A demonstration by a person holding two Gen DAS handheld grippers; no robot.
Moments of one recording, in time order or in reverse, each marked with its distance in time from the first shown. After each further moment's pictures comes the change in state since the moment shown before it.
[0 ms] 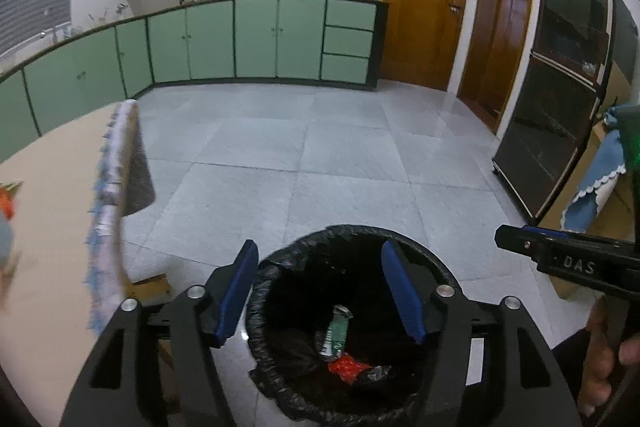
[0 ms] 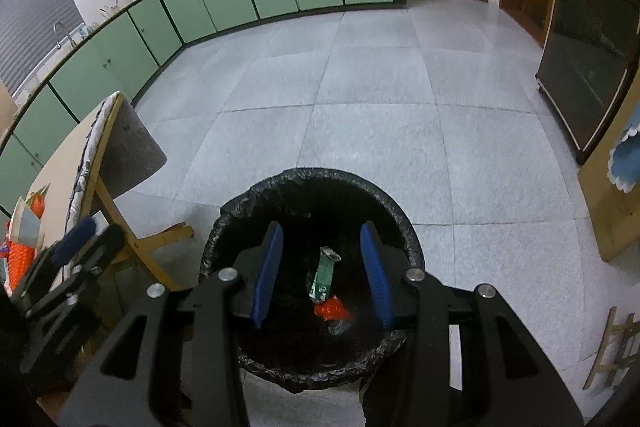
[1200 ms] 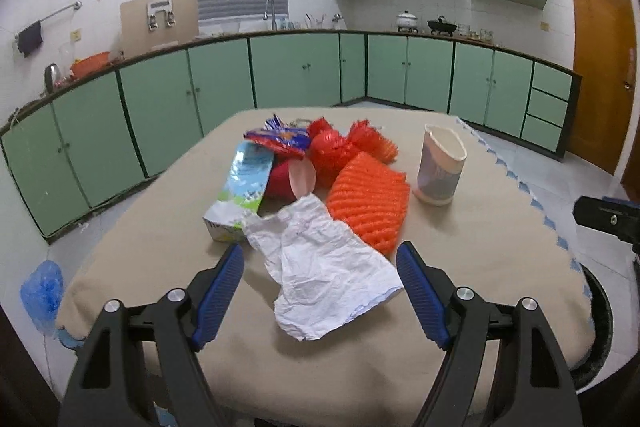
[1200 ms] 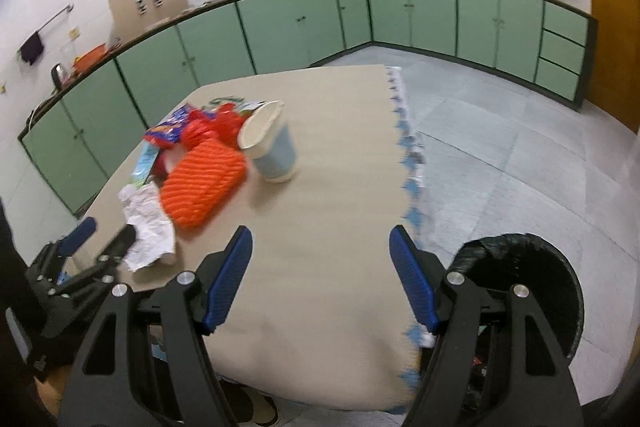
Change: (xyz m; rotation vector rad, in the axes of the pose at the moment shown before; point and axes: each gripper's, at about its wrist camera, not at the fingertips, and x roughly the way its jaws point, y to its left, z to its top) left arm -0.205 0.260 -0.112 -0.318 -0.107 0.622; right arm -0.068 0.328 -0.072 -0.514 -0.053 0.413
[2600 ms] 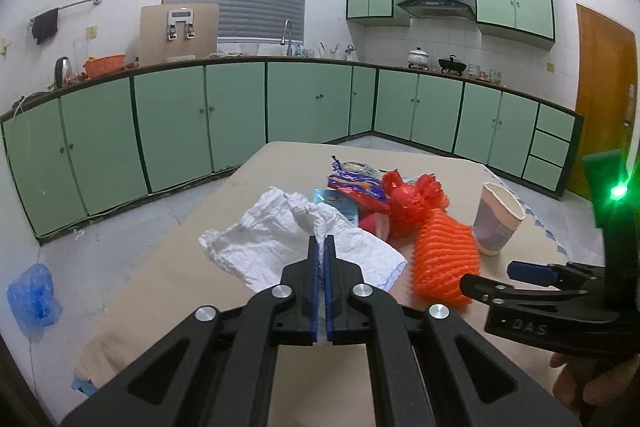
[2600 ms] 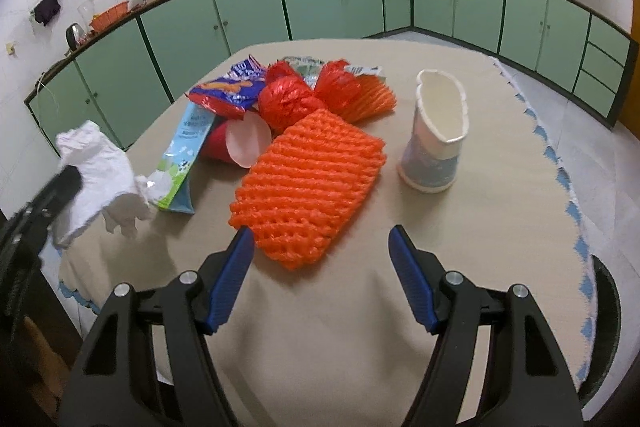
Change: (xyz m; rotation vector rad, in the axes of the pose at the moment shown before) left arm -0.003 0.100 0.020 -0.079 -0.126 -0.018; right arm 0.104 0.119 0.013 -0.069 0.086 0.039
